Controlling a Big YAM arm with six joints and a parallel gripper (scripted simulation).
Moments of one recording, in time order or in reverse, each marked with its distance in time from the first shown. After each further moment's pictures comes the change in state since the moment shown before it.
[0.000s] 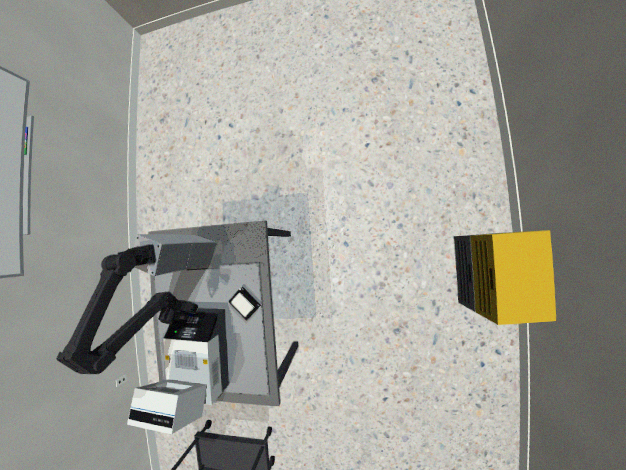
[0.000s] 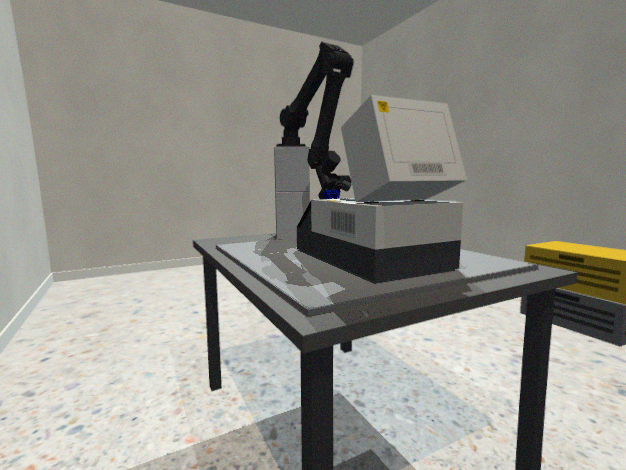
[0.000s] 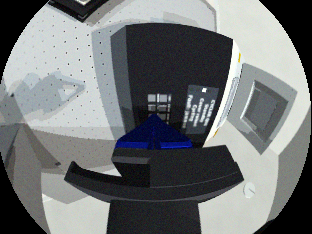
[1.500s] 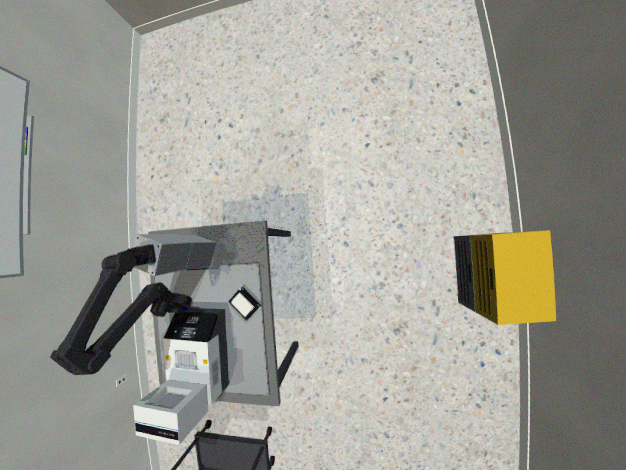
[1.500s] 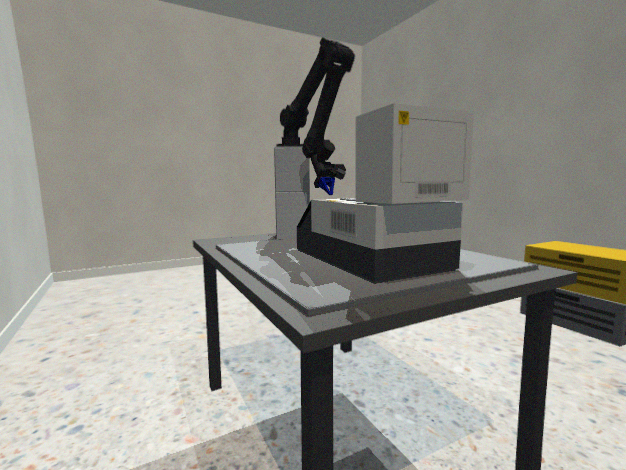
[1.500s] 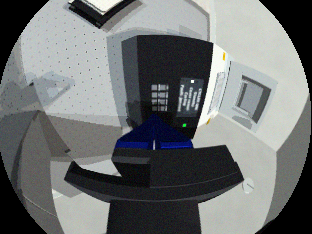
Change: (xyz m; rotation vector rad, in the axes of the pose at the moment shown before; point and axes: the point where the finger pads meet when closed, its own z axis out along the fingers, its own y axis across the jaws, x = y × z) arm -0.004 0.008 -0.071 0.023 -0.010 0.001
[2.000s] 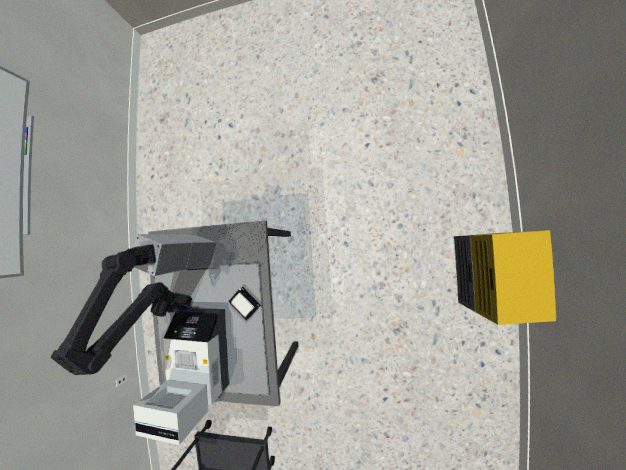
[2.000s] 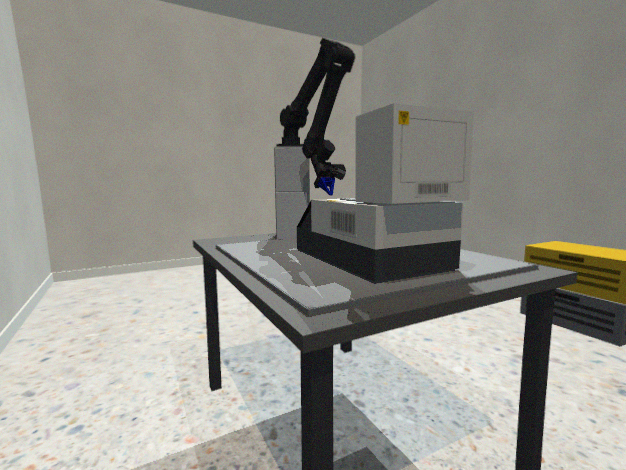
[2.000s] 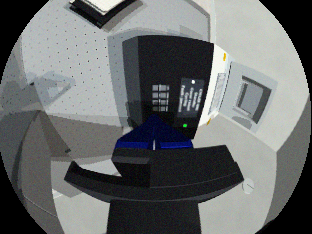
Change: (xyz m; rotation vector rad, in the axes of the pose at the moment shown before) arm -0.001 0.001 0.000 -0.003 -0.001 -0.001
